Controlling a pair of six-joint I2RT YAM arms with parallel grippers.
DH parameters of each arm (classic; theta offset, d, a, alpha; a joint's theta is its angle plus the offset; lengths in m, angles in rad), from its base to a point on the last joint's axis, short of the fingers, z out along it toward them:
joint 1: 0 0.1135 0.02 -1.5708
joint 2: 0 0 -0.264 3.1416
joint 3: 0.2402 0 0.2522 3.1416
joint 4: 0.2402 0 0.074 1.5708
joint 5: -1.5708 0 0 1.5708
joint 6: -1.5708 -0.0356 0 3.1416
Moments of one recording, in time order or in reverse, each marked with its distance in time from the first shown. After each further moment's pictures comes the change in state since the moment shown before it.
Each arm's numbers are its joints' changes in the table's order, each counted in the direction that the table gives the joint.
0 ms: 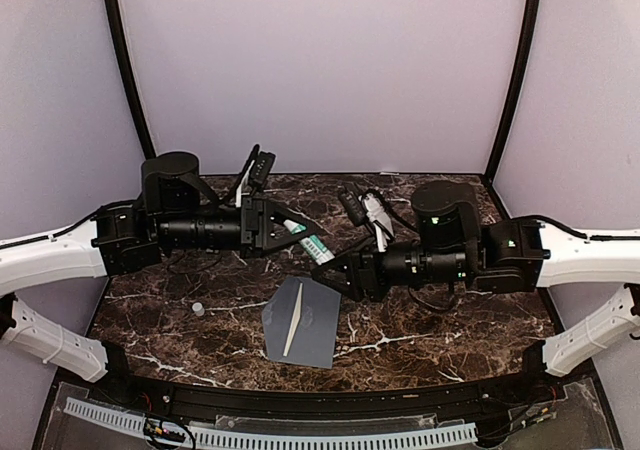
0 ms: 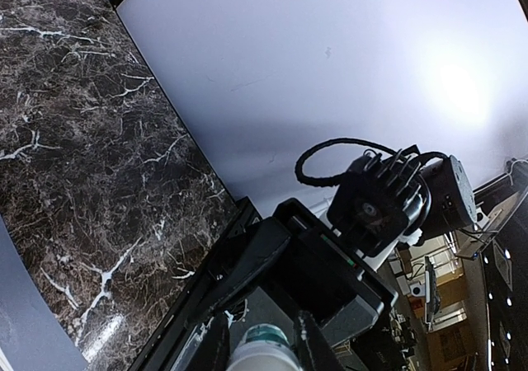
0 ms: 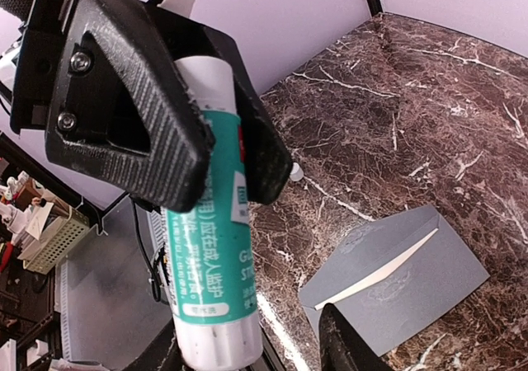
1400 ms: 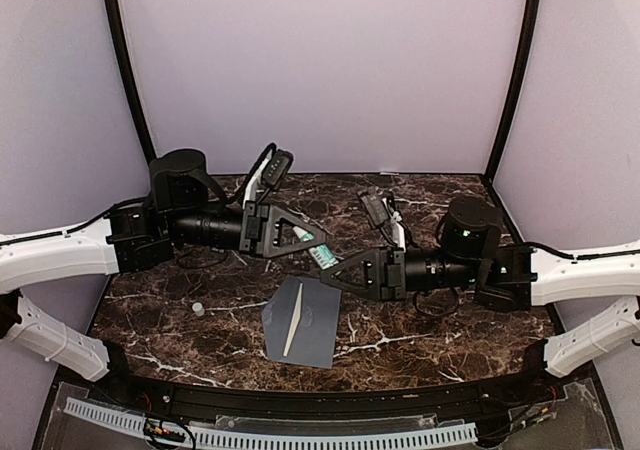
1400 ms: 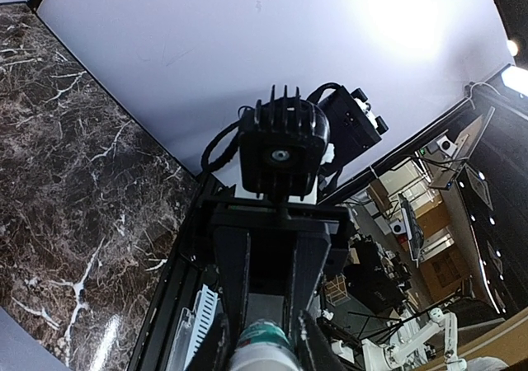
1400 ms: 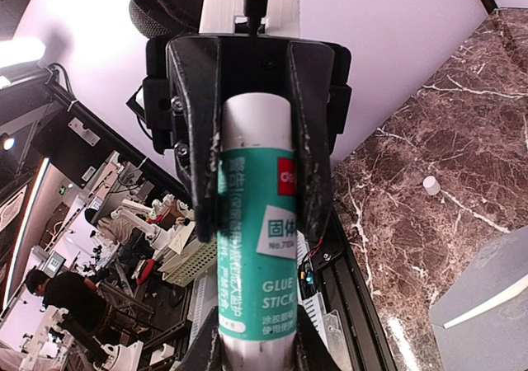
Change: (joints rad) left arm 0.024 0.060 0.003 -0.122 -0.248 -0.117; right arm -0.097 -0.058 -0.278 -0.563 0.418 -0.307
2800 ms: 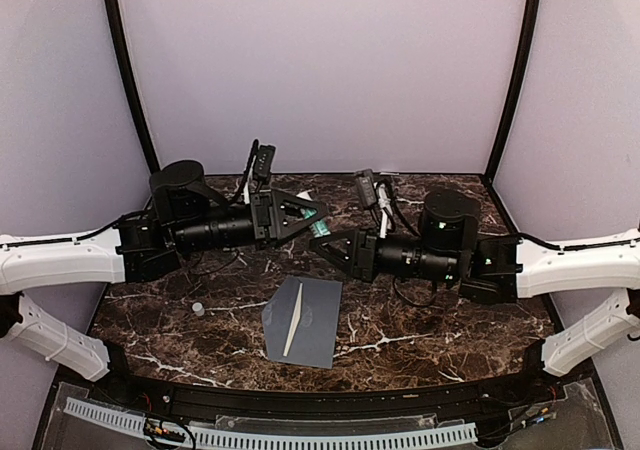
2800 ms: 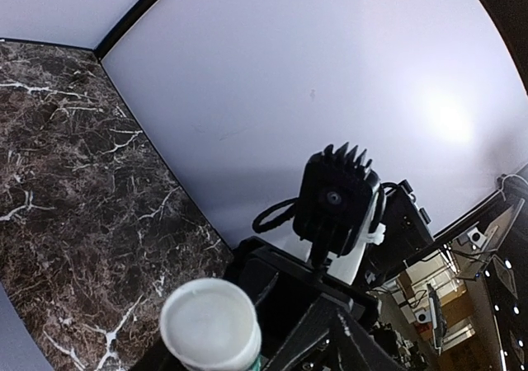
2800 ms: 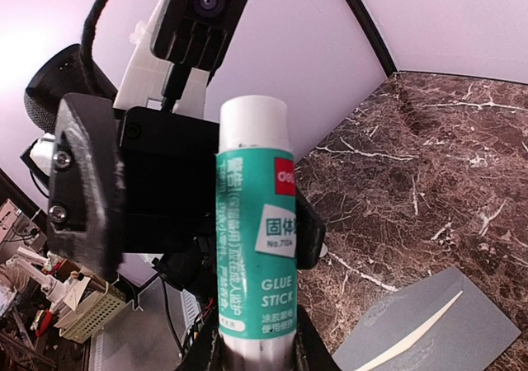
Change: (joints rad) left arm 0.001 0.007 -0.080 -0.178 0.297 0.116; right arm 0.000 0.097 0.096 0.064 -0.361 0.183
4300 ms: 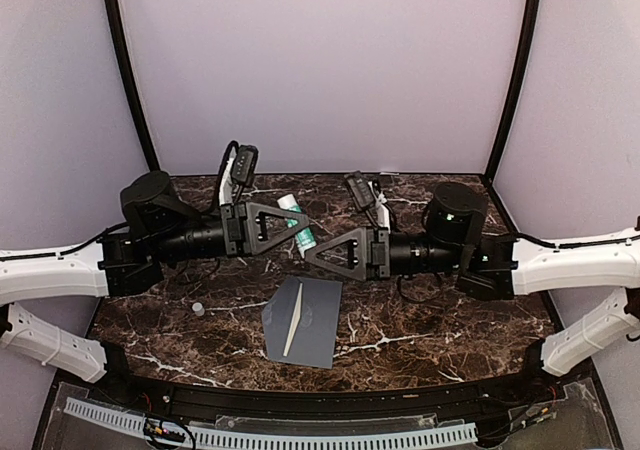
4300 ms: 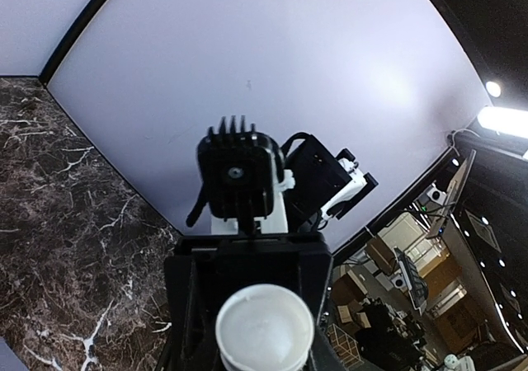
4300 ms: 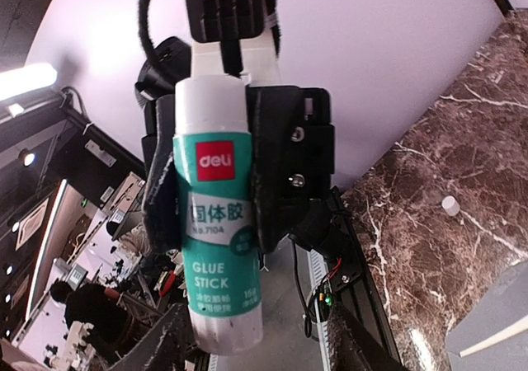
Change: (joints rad) left arm -0.022 -0.106 -0.109 -0.149 -0.109 -0.066; right arm -0.044 0.034 -0.011 -0.185 0.428 -0.285
